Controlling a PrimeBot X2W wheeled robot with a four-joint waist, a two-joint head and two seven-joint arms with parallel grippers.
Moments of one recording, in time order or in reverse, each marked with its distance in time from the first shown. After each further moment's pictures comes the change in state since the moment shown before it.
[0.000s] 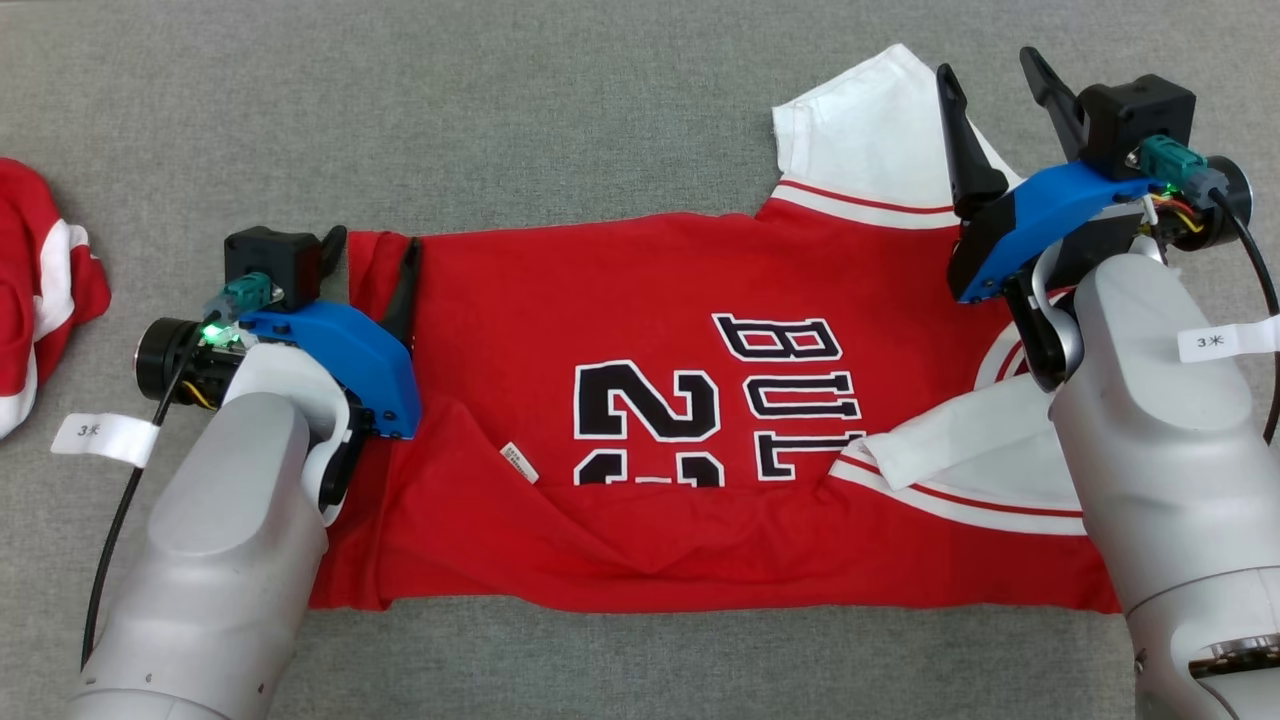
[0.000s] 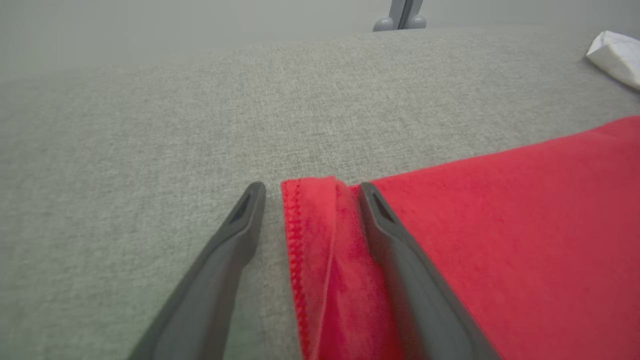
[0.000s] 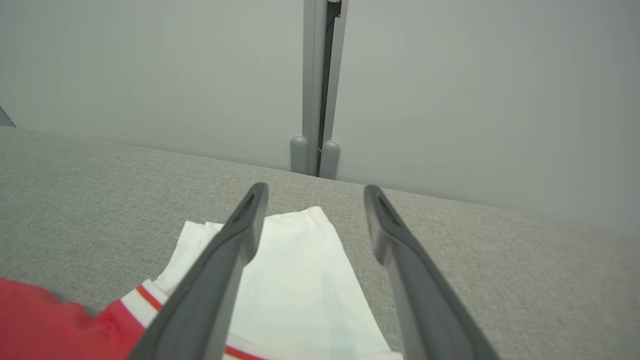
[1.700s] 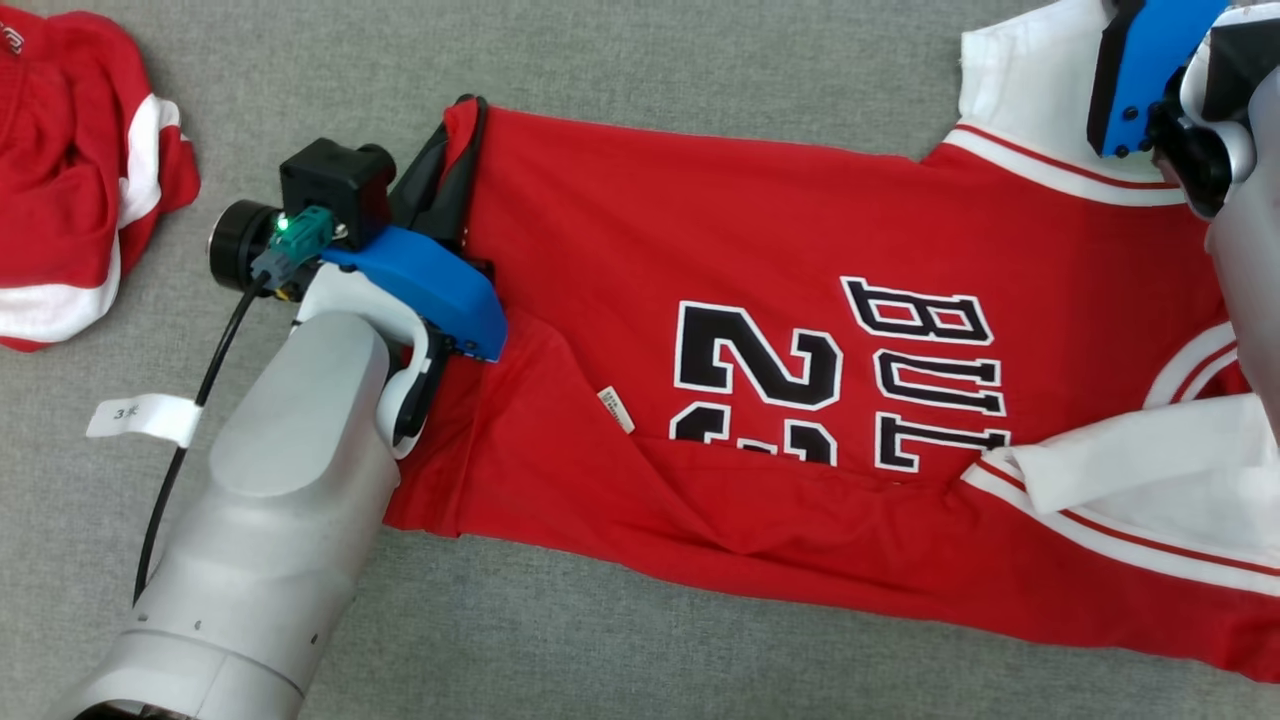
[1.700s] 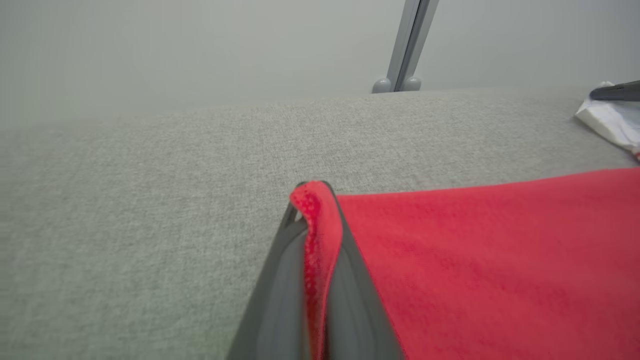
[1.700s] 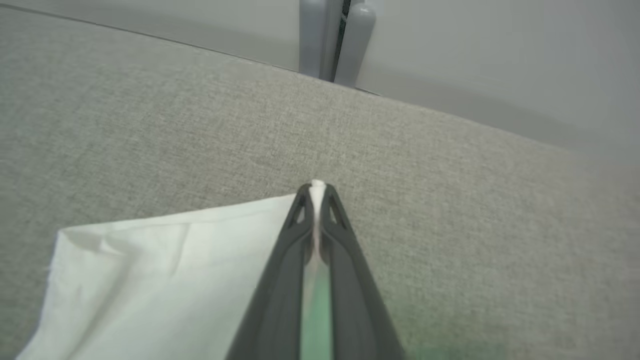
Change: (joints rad) left arm -0.104 -0.063 -0.112 -0.086 -0.066 0.007 -0.168; right arm -0.373 -0.157 0.150 0.326 0.113 0.000 0.446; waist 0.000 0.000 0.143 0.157
